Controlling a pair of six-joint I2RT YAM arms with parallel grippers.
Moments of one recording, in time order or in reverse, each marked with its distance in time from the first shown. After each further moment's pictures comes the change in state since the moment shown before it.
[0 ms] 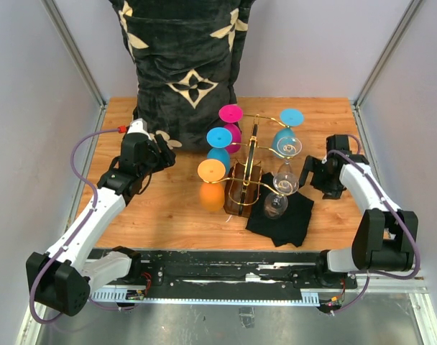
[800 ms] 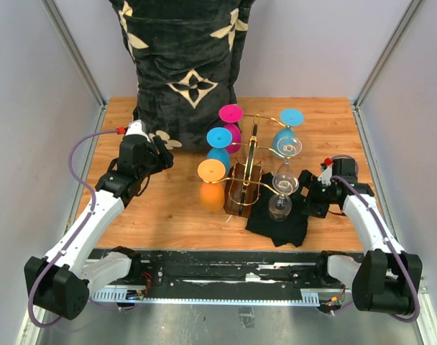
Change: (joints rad) left arm 0.000 -0.032 -0.005 -0.027 -0.032 0.031; right arm -0.054 -0.323 -0.292 0.062 -0.461 0.051
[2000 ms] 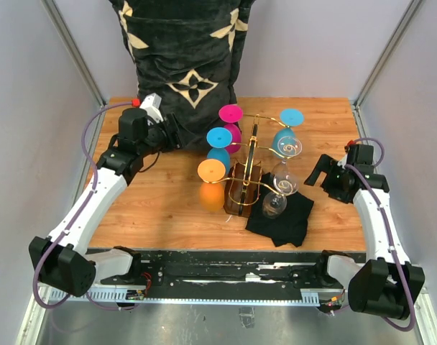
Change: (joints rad) left arm 0.000 0.177 0.283 0.037 0.435 -0.031; right arm -0.061 -0.014 0.199 -0.053 0.316 -0.045
